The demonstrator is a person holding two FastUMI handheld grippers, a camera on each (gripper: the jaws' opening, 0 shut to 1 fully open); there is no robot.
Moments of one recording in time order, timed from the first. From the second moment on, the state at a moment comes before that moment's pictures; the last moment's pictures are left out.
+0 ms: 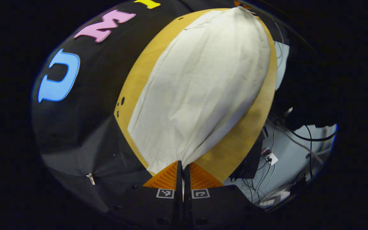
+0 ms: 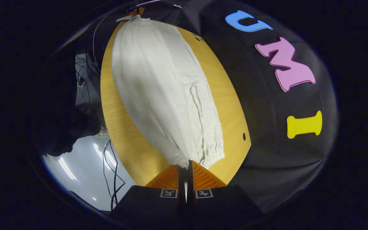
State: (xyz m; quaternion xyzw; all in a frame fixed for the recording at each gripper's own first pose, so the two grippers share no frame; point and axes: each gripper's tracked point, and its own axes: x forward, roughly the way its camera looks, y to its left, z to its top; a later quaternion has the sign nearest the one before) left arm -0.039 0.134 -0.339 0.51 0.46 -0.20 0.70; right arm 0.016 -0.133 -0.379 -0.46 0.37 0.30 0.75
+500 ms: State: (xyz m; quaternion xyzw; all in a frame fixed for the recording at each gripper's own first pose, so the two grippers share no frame) left arm 0.100 0.127 -0.306 0.40 0.48 -0.10 0.77; right arm 0.126 -0.124 -0.356 -0.40 0.37 0.23 0.81
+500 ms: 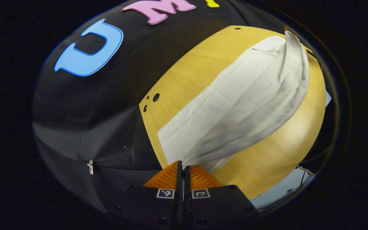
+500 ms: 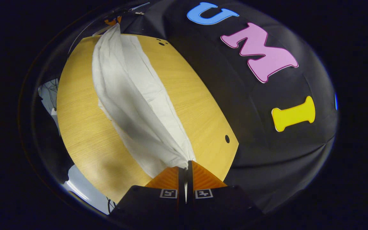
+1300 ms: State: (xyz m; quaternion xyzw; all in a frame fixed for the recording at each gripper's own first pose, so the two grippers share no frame) left arm 0.161 0.137 -0.431 0.33 0.61 -0.09 0.71; right arm 0.190 -0.138 -0.496 -0.22 0.53 0.21 0.79
